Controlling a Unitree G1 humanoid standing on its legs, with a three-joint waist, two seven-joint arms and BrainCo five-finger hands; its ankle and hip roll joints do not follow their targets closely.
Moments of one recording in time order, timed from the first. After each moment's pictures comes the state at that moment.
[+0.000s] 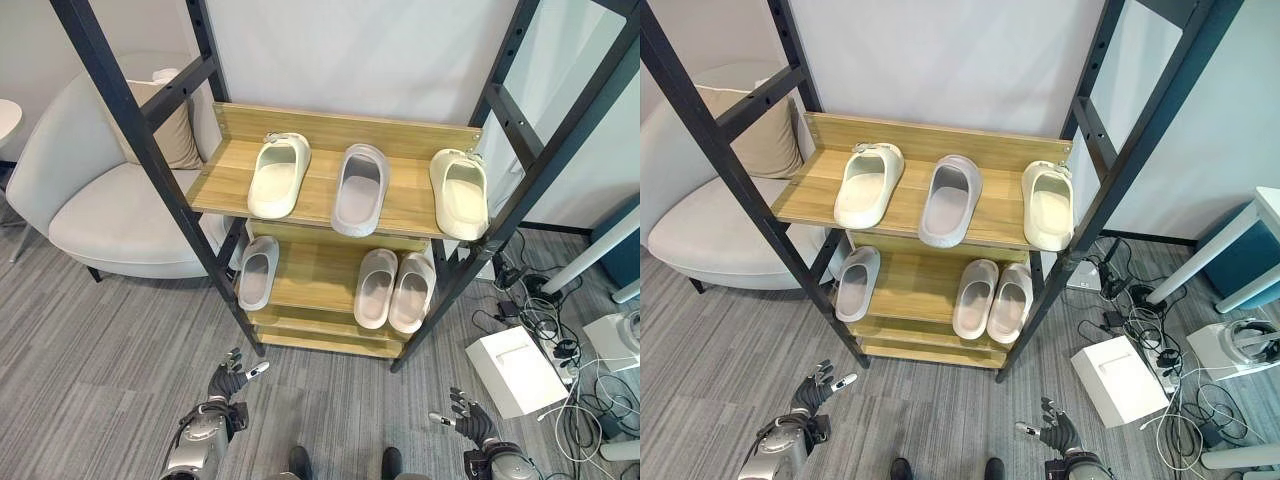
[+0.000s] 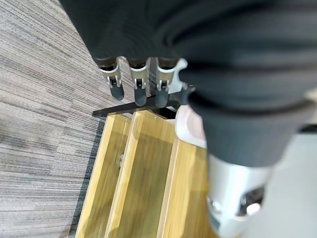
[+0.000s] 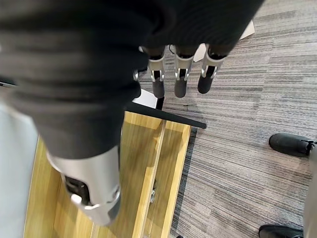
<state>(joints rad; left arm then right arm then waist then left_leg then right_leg) 0.00 0.30 -0.16 0.75 -0.41 -0.13 0.11 0.16 -0.29 0.18 0.68 0.24 -0.10 -0.02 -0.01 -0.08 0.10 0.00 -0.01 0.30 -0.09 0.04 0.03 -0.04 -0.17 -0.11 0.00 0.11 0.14</state>
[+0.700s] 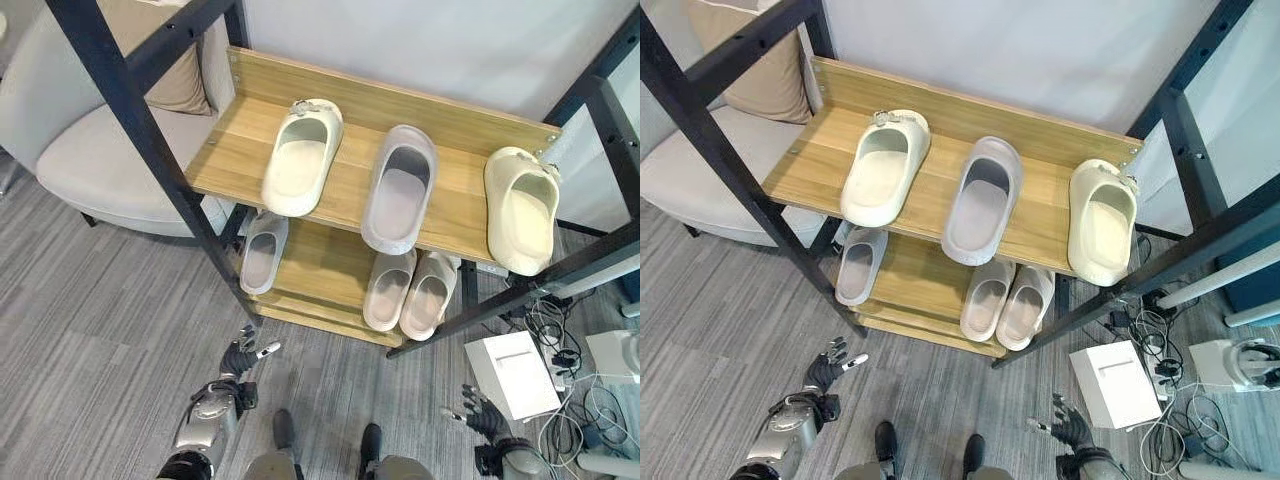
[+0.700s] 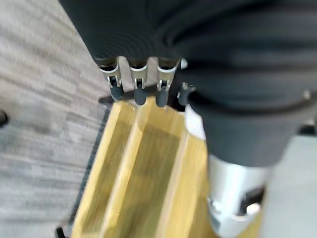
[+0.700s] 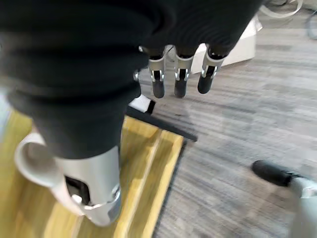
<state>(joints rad) -0.07 0.33 -0.19 0.71 -0.42 -0.13 0.09 0.10 -0.33 0.15 0.69 0.24 -0.09 -0.02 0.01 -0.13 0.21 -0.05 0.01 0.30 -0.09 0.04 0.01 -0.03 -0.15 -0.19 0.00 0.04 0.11</state>
